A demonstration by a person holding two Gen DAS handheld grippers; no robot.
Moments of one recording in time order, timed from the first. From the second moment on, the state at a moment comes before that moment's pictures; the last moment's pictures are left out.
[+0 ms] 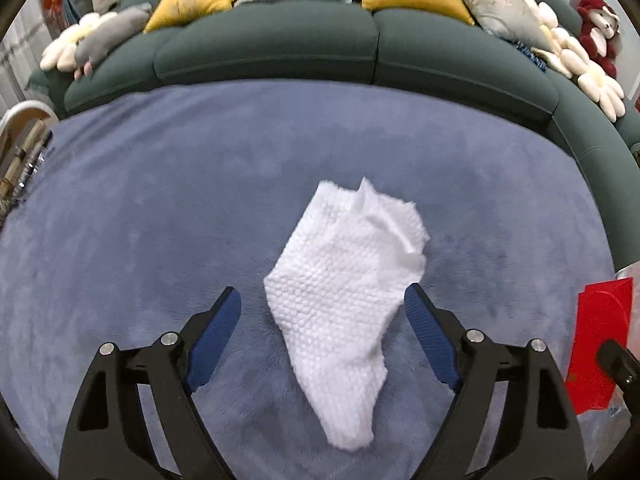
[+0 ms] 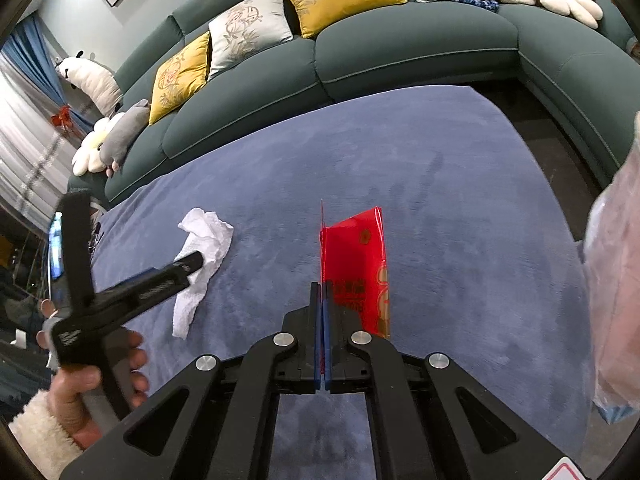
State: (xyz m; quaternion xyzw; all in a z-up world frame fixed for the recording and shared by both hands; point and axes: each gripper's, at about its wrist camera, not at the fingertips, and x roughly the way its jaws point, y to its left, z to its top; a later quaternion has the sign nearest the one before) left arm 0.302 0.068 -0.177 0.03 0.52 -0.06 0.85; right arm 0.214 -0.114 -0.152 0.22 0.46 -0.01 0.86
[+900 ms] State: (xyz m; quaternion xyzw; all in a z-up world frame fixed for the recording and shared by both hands) left arm 0.191 -0.130 -0.071 0.07 0.44 -0.27 0.85; right arm 0.136 -0.219 -0.066 0.23 0.37 -0.08 0.90
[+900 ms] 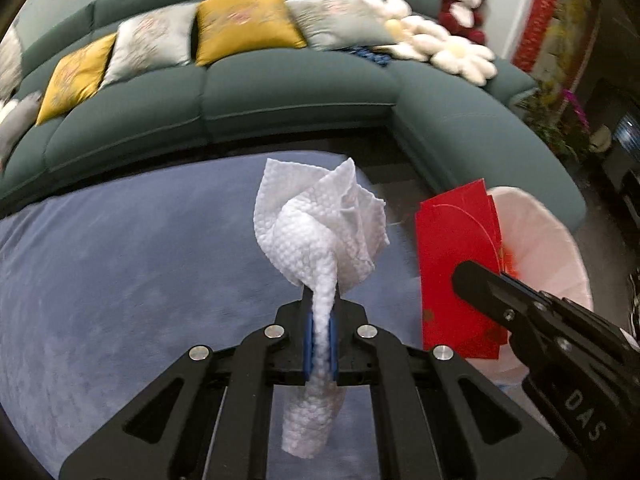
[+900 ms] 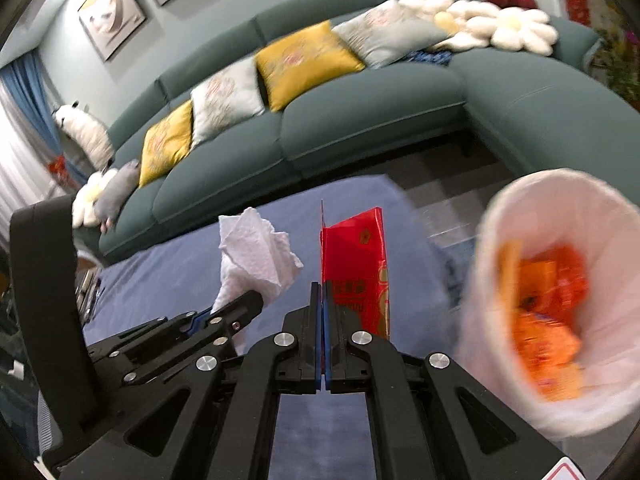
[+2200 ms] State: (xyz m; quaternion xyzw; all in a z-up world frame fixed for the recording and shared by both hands) left arm 0.114 -0.315 -0.059 0.14 0.42 -0.32 0.84; right arm 0.011 -0.391 -0.070 0.28 0.32 -0.19 0.88
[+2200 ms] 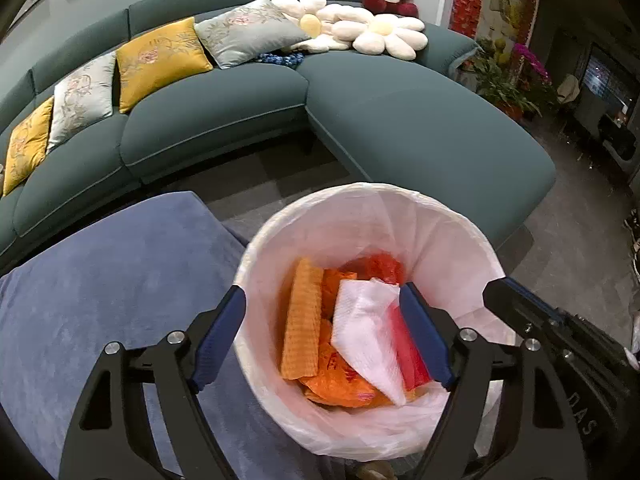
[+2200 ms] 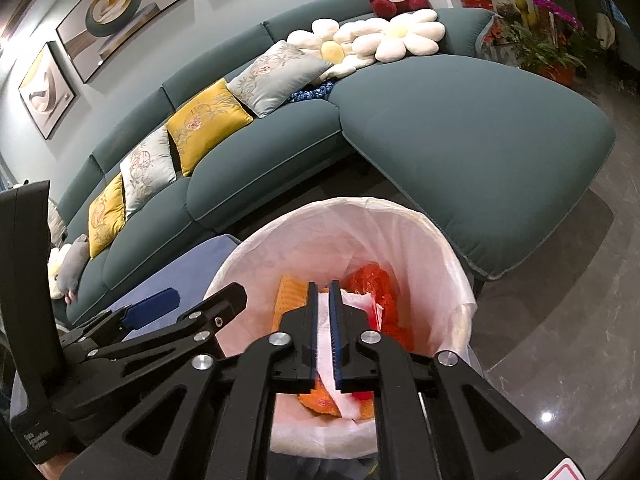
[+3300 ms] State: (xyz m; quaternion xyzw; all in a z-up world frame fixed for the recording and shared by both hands) left arm 0.089 -0.253 -0.055 0.14 0.42 -0.28 0.85; right arm -0.011 -0.353 -0.052 0.20 0.37 -0.21 0.88
